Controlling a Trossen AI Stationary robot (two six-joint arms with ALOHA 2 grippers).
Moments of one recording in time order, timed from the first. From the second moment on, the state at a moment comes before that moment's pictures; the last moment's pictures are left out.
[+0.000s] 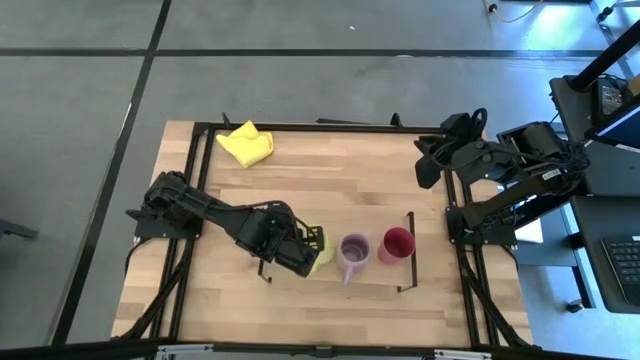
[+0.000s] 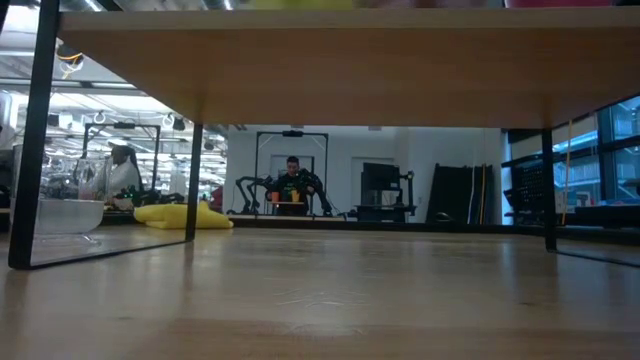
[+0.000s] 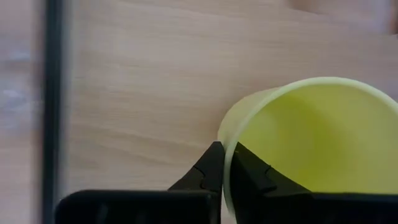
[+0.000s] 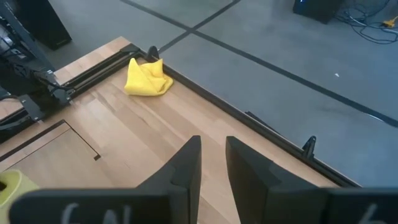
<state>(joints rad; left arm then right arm) -0.41 1.86 1.95 -1.41 -0.36 -2.06 0.27 1.32 1.96 -1.52 0.82 0.83</state>
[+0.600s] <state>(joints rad) -0.42 1.85 1.95 -1.38 -0.37 -2.01 0.27 1.32 1.96 -1.41 0.82 0.75</state>
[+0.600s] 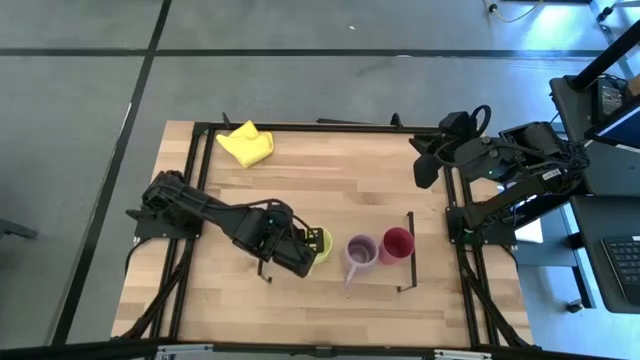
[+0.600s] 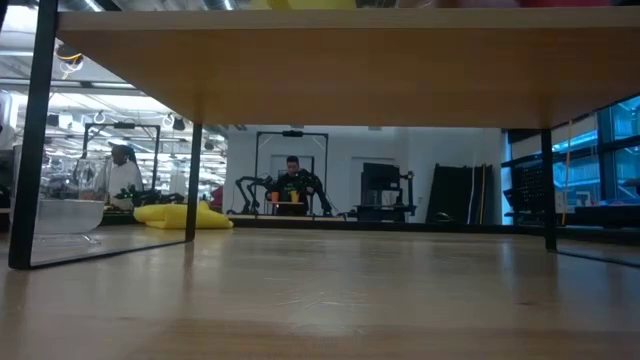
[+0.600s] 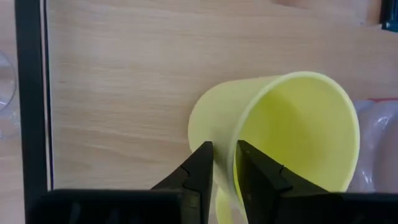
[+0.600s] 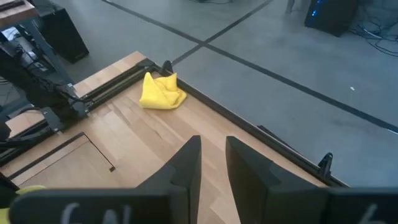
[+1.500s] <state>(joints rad) -0.50 1.74 1.93 -1.57 -0.65 -1.78 0.48 1.58 1.96 -1.12 0.35 0.58</state>
